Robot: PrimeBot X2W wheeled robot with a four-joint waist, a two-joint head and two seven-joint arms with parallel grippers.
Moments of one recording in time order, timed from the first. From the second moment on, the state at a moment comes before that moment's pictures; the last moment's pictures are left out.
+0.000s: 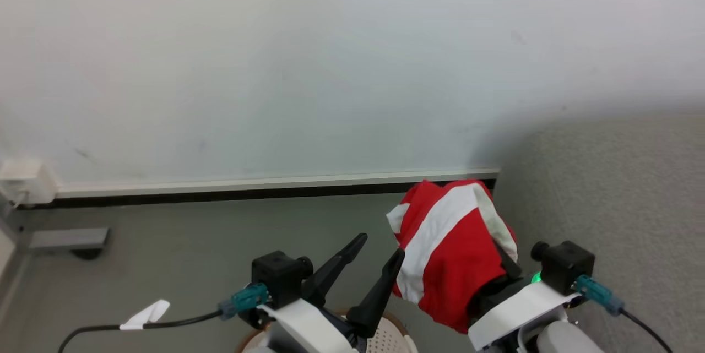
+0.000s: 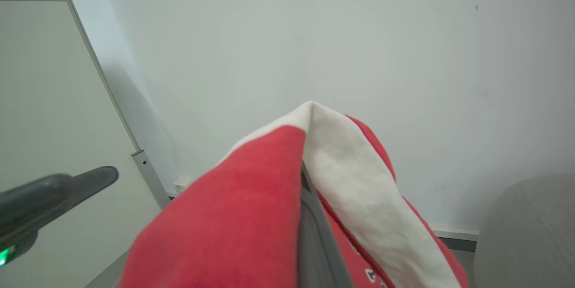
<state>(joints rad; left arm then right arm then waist) -0.35 0.27 -0.78 0.05 -0.73 0.07 -0.14 -0.36 -0.08 0.51 0.42 0.57 0.13 -0.26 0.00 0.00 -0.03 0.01</state>
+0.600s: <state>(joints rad) -0.37 0.30 -0.80 0.11 -0.61 0.05 -0.23 -0.37 -0.16 0.33 0.28 0.58 0.13 -0.26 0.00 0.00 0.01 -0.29</state>
